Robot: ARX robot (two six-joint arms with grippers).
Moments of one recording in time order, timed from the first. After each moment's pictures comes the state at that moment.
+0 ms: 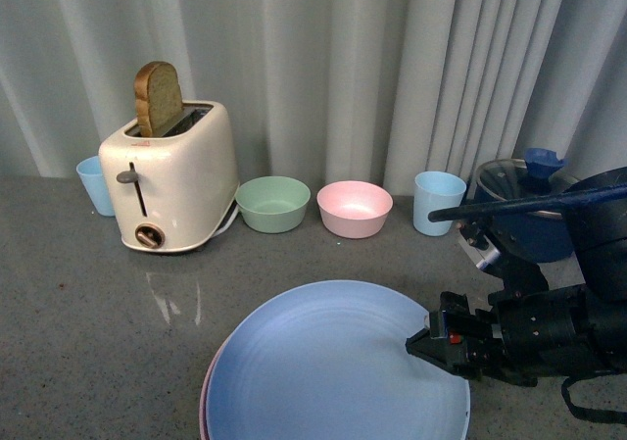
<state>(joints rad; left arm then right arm) 0.00 0.00 0.03 0.00 0.00 0.00 0.18 2.07 0.88 0.30 -0.51 0.22</state>
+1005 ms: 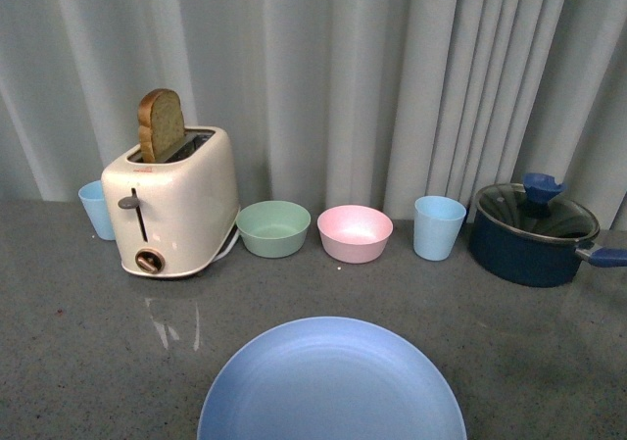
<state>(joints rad) 0.00 0.00 0.03 0.00 0.00 0.00 -0.07 1.54 0.25 1.22 -0.07 0.02</state>
